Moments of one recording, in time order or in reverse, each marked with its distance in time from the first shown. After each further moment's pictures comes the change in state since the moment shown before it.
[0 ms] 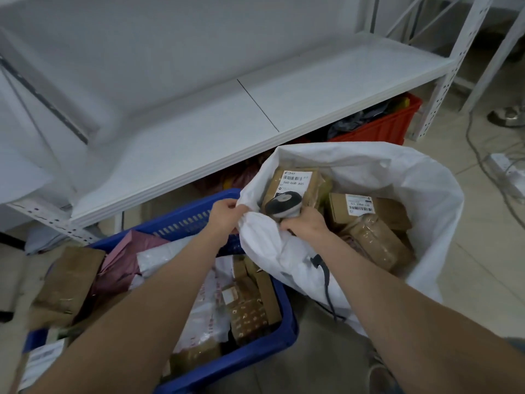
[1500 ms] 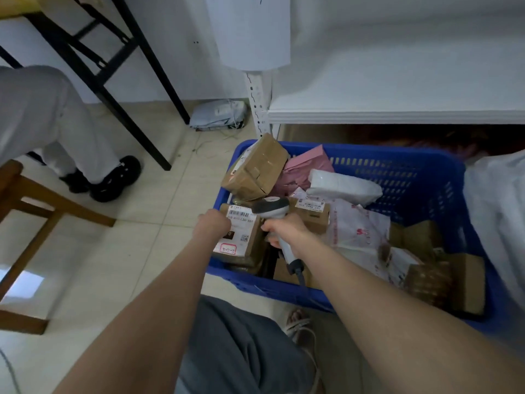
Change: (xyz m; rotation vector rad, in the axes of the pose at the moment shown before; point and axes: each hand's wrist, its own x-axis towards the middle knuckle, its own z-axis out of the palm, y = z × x) left_hand -0.105 -0.314 -0.346 0.400 0.325 -0.646; right_hand -0.154 -0.091 0.412 0.057 -0.634 0.145
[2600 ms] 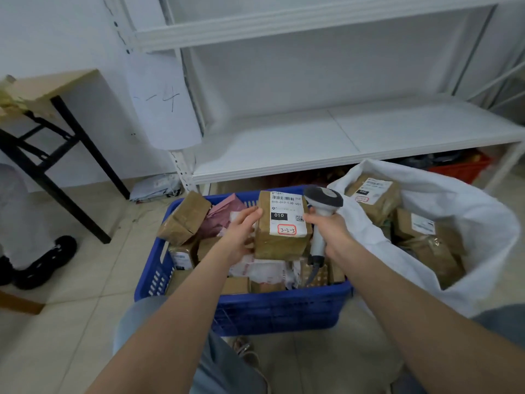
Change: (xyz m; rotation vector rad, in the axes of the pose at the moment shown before) left_hand -0.221 0.131 0.044 -0.945 -0.635 0.436; right_hand -0.196 0.047 -0.217 0.490 0.435 -0.440
